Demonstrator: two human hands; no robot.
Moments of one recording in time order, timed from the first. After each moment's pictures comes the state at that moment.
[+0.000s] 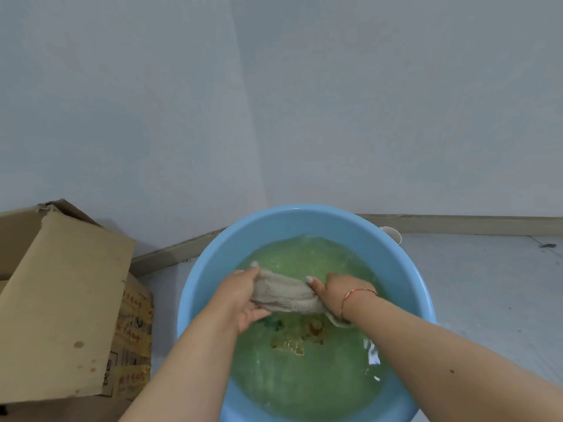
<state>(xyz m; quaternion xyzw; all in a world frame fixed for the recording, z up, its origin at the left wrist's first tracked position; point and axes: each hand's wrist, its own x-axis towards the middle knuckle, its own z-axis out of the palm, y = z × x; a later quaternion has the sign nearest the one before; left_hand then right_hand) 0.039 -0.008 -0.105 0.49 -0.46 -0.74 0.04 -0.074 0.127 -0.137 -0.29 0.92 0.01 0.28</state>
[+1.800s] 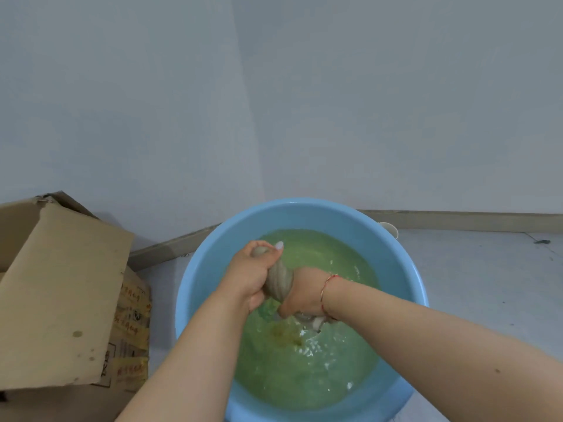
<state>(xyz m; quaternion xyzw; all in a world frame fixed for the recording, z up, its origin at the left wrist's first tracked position) 0.025 0.002 -0.103 0.38 -0.52 -0.75 0.12 -0.026 0.108 -0.077 -0.31 0.83 -0.16 0.43</state>
